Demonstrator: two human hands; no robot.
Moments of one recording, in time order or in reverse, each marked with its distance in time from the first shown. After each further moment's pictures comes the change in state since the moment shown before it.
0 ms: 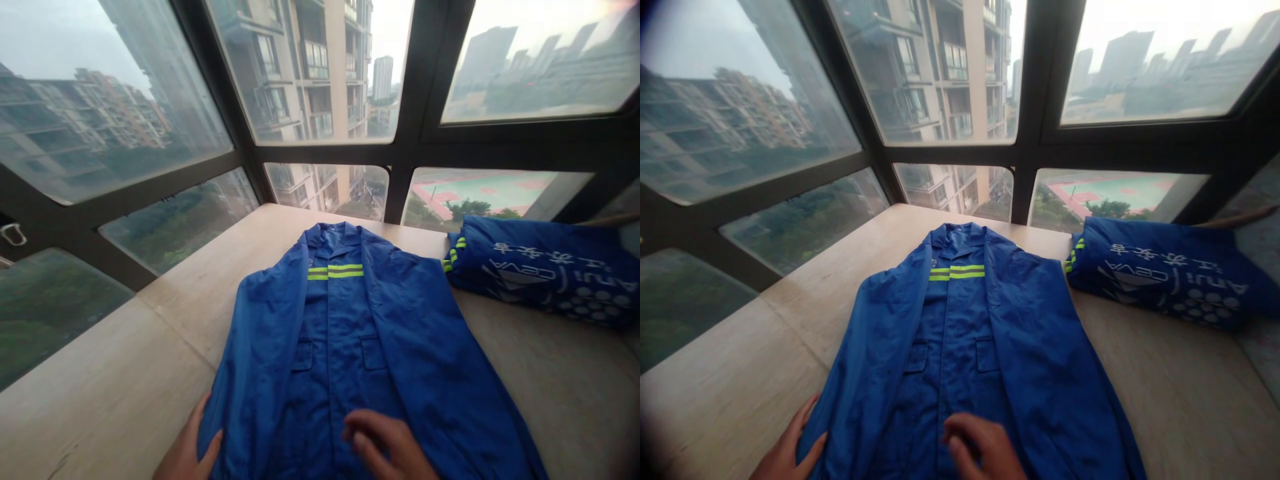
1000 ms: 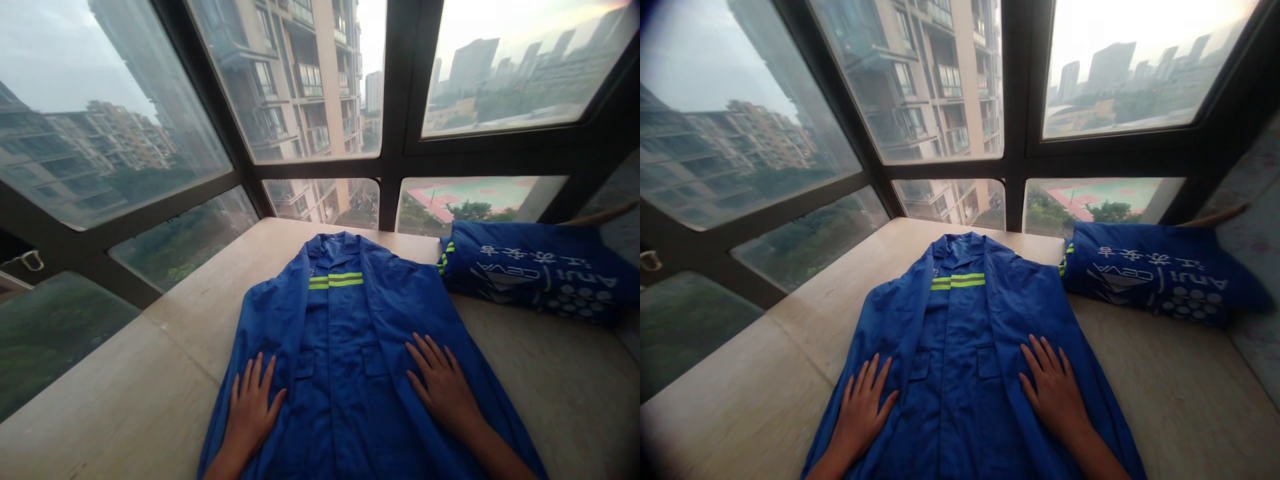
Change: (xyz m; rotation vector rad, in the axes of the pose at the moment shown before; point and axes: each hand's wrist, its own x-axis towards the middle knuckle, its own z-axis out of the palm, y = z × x) left_hand 0.047 0.071 0.076 0.512 -0.025 0.382; right_hand 0.031 0.107 -0.117 -1.149 0.542 -0.164
